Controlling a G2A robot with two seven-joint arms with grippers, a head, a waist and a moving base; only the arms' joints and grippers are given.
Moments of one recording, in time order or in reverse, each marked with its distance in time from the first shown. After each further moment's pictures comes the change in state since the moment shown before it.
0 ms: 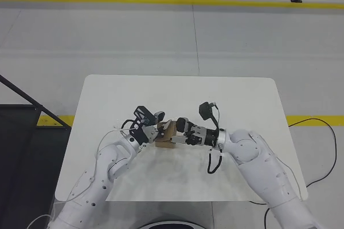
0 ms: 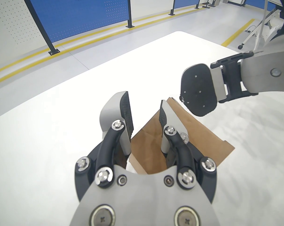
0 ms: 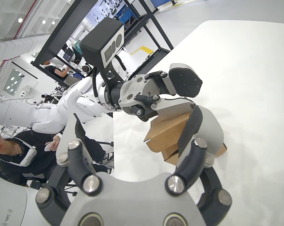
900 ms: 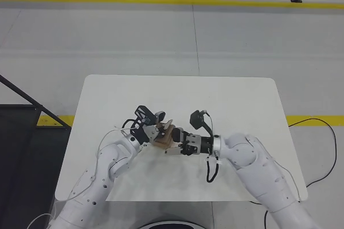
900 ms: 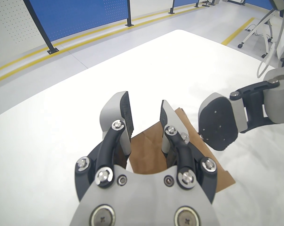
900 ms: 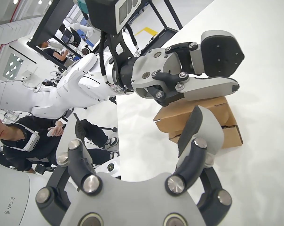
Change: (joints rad) left arm -0.009 -0.003 0.004 0.011 0.002 -0.003 -0.006; right arm -0.023 0.009 -0.039 -0.071 -0.021 0.039 0.094
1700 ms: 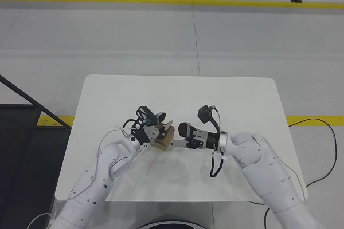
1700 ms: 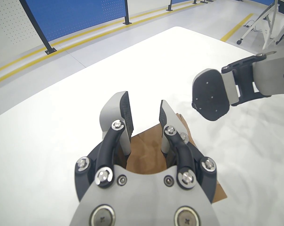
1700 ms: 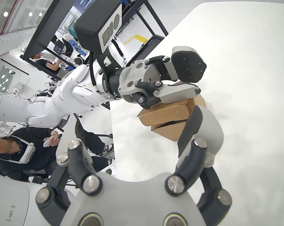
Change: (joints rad) left arm -0.004 0.000 0.001 0.004 0.010 -0.016 -0.006; right arm -0.007 0.018 0.054 -0.002 0.027 0.062 0.002
